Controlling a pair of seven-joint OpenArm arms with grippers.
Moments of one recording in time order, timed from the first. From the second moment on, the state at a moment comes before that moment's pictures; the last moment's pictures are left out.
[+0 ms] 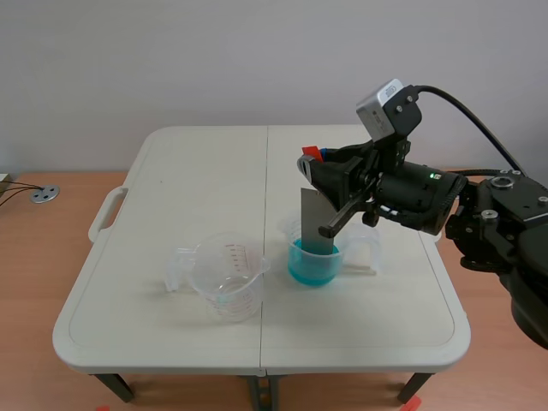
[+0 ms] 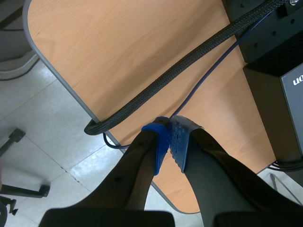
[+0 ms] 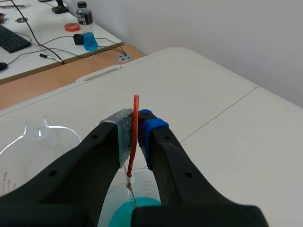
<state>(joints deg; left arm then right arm) 51.8 -25.9 -3.3 64.4 9.6 -29.9 -9.8 8.6 15.9 -11.4 70.4 0.9 45.1 18.2</state>
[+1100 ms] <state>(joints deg) 48.9 -27.2 -21.0 64.6 9.6 -30.4 -9.9 2.3 17.3 -3.7 95.3 1.0 45.3 14.0</state>
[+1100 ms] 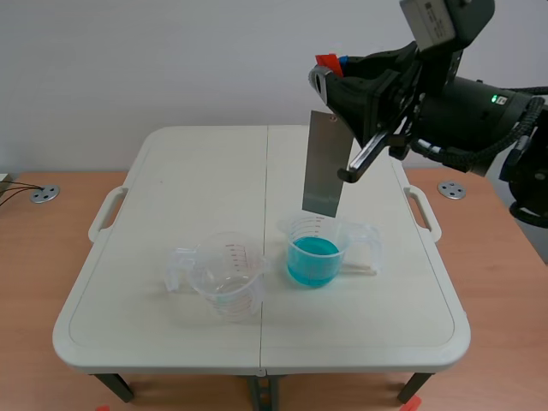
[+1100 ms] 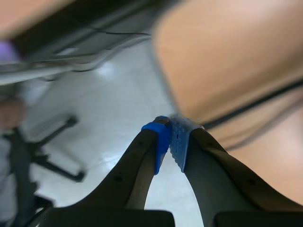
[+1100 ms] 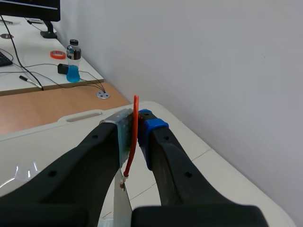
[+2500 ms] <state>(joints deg) 2.4 -26.2 -3.5 73.2 19.5 -45.1 -27.3 2.5 17.3 -3.7 99.2 8.7 45.3 6.5</state>
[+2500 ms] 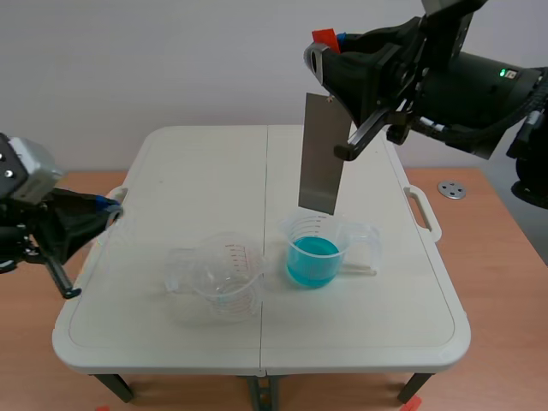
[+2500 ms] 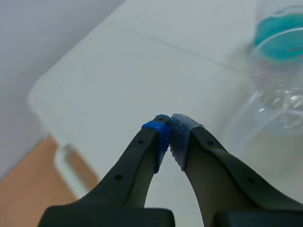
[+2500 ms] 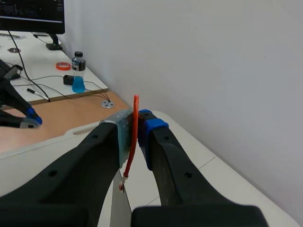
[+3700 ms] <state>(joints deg) -9.2 -12.0 16.5 71.4 24.0 -44.8 -18.2 2.5 17.3 -3.7 99.2 8.7 45.3 6.2</state>
